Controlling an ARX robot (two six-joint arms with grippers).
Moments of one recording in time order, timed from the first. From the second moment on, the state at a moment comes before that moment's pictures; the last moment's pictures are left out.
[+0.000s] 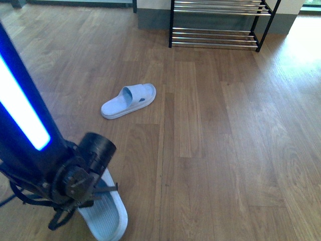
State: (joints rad) left arm -0.36 2.61 1.07 0.23 -0.44 -0.48; right arm 0.00 0.00 0.02 0.00 0.00 0.00
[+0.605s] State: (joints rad) left arm -0.54 1.05 0.34 0.21 -0.77 0.17; right arm 0.00 0.00 0.02 0.00 0.00 0.00
